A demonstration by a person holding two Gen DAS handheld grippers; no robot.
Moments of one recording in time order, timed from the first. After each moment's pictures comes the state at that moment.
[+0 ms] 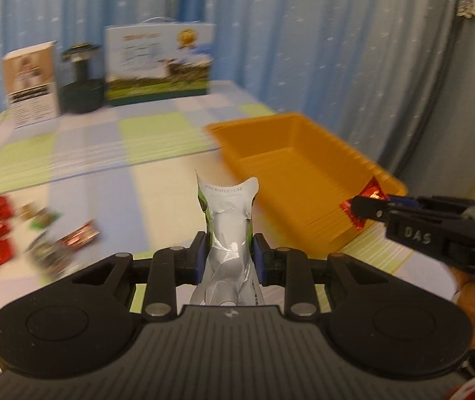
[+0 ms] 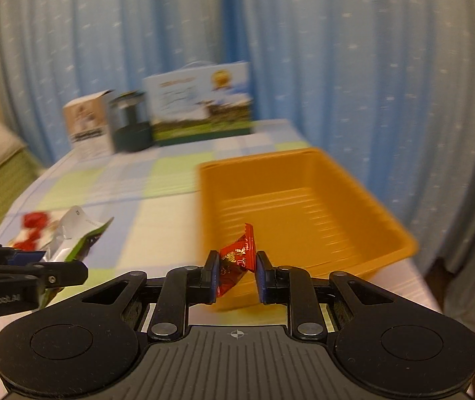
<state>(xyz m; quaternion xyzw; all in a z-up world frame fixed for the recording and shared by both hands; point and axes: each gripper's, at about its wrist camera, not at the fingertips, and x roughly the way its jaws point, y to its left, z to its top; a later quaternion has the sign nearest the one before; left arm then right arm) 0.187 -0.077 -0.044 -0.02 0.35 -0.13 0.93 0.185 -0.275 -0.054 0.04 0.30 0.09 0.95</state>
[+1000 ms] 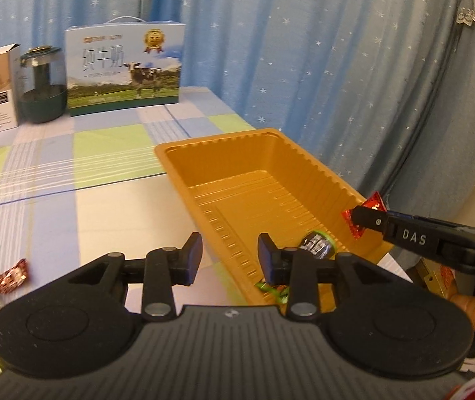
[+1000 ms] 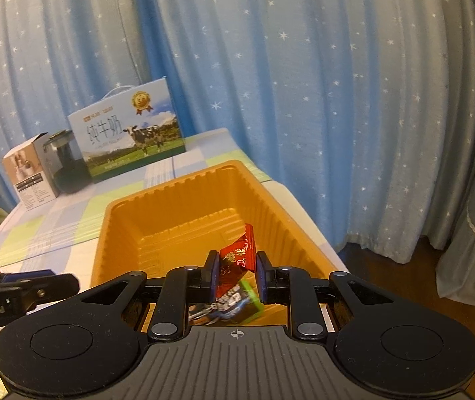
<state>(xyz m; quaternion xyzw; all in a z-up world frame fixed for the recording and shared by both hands) 0.245 -0.120 -0.056 -0.04 0.34 -0.14 0.93 0.237 -0.348 -0.069 0.11 0.30 0.05 0.95</state>
